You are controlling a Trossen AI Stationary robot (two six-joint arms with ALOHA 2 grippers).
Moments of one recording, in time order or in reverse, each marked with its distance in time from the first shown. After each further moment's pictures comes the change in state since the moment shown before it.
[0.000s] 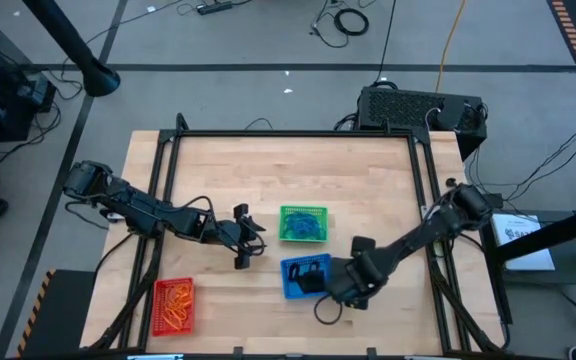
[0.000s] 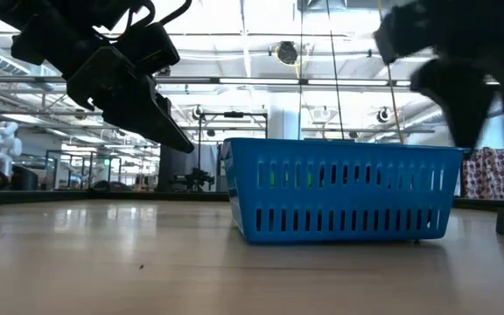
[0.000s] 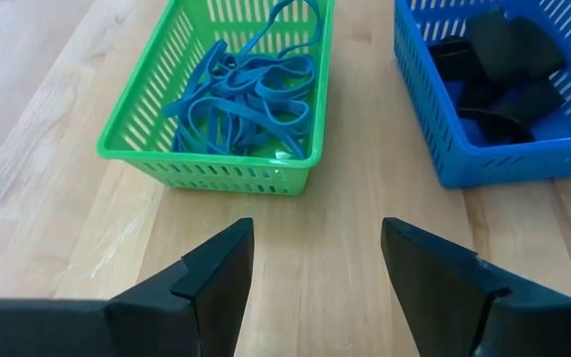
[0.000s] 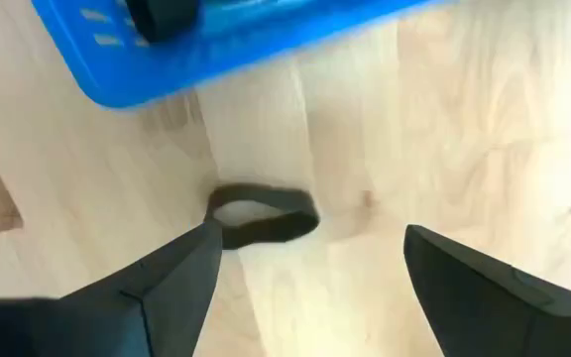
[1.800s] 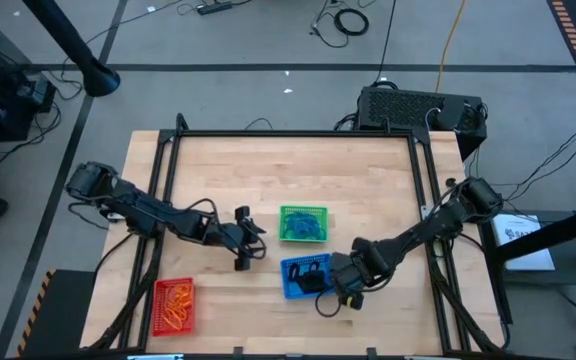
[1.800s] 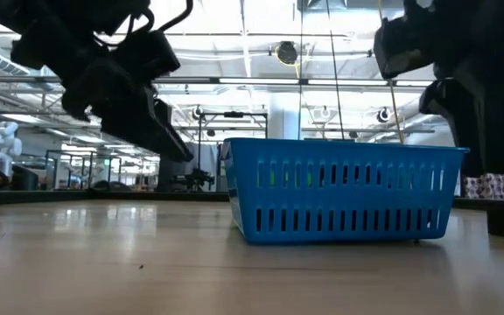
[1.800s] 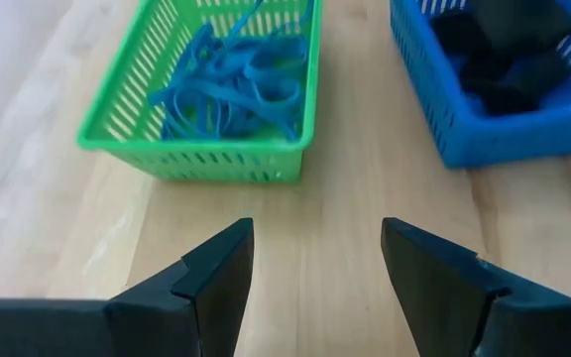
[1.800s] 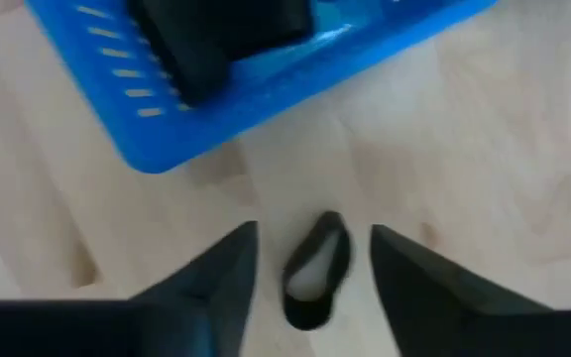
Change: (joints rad) left arm -0.008 0.034 0.000 0.010 0.000 0.029; right arm -0.011 -0.094 -0.170 0.242 -0.057 0.148
